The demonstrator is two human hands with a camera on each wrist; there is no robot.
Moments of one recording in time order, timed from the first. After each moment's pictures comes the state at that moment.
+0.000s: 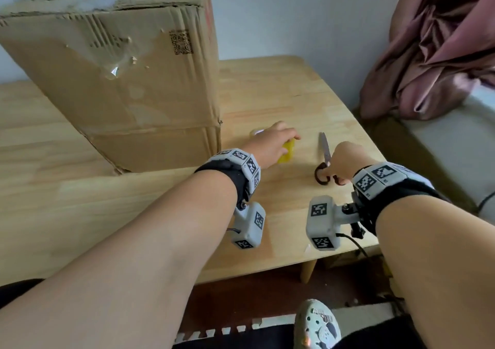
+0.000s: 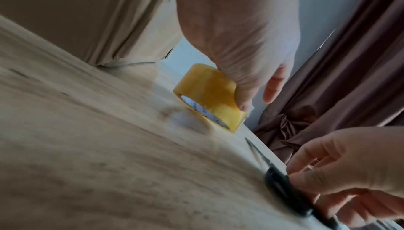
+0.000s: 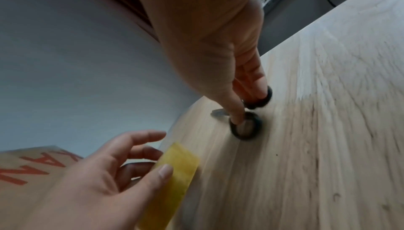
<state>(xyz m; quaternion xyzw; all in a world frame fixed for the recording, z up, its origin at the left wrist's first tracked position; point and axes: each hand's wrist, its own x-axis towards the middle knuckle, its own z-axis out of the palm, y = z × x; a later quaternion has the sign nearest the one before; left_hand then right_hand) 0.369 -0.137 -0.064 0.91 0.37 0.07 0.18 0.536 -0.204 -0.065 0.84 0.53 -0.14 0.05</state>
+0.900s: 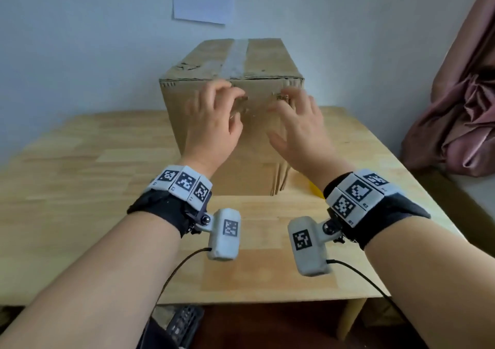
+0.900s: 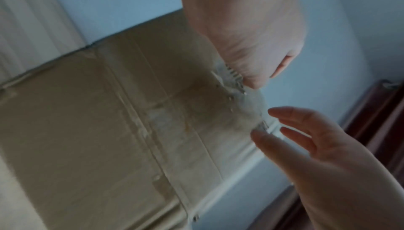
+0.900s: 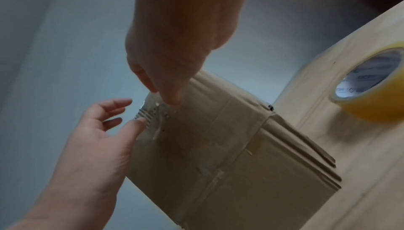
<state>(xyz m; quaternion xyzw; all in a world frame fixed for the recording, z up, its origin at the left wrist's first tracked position) 0.159 -0.159 0.051 0.75 0.43 0.46 -0.21 0.336 -0.186 0.047 0.49 0.77 0.15 -0.38</state>
